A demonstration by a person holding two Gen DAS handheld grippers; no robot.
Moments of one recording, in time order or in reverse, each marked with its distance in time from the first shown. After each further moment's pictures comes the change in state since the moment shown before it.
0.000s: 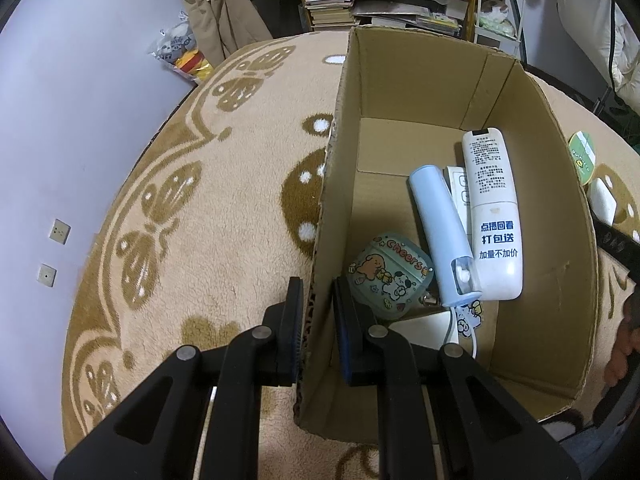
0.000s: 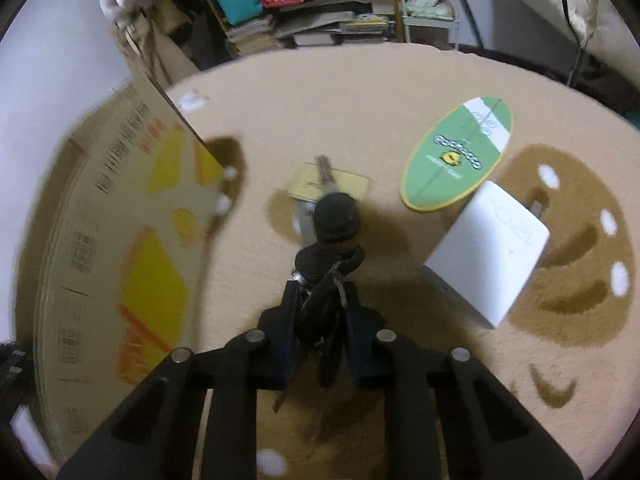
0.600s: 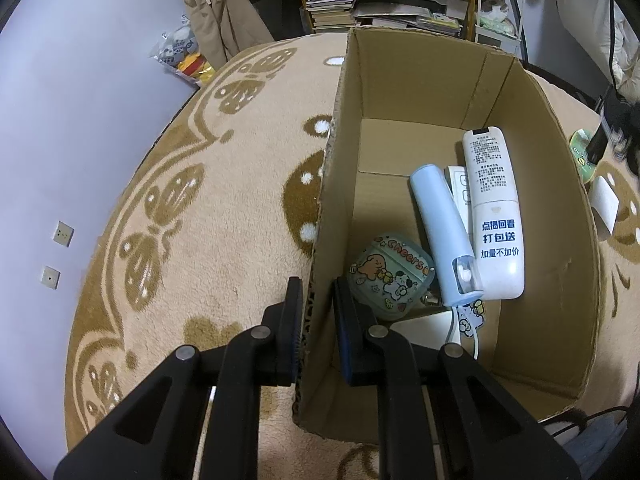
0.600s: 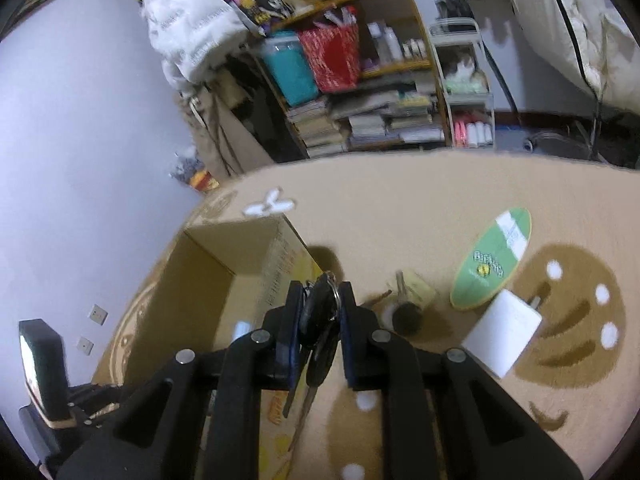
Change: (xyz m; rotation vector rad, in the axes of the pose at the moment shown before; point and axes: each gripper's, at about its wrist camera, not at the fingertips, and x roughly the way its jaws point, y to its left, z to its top) left arm -0.004 0.003 0.000 0.007 -0.007 0.015; right arm -0.082 0.054 0.024 -0.055 -0.287 0.151
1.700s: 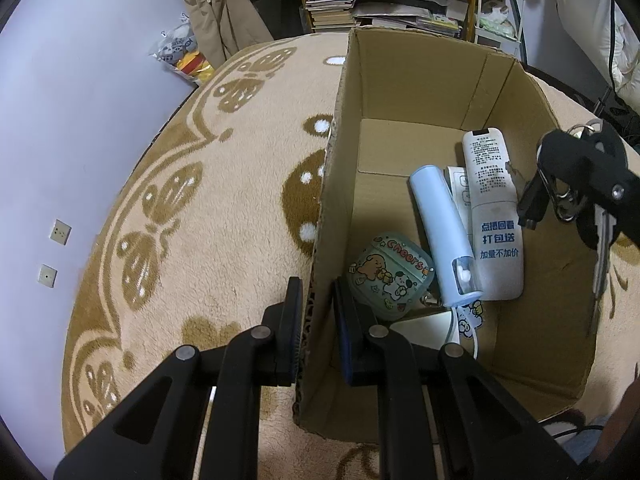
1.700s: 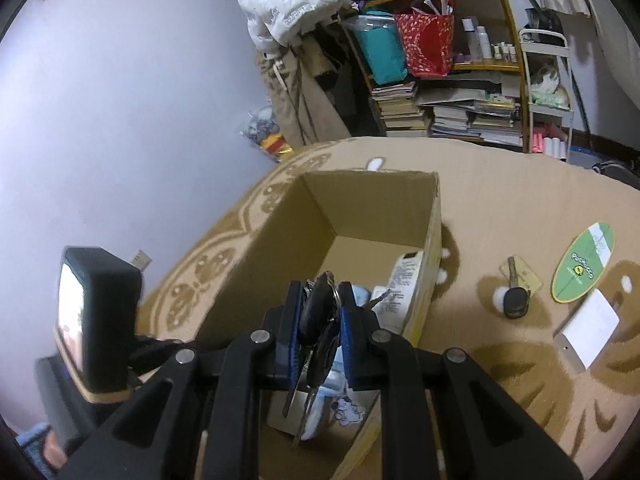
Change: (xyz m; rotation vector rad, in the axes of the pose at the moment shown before) left arm 0.000 -0.005 -0.004 -0.005 0.000 -0.007; right arm 0.012 0.070 -0.032 -0.152 0.090 0.201
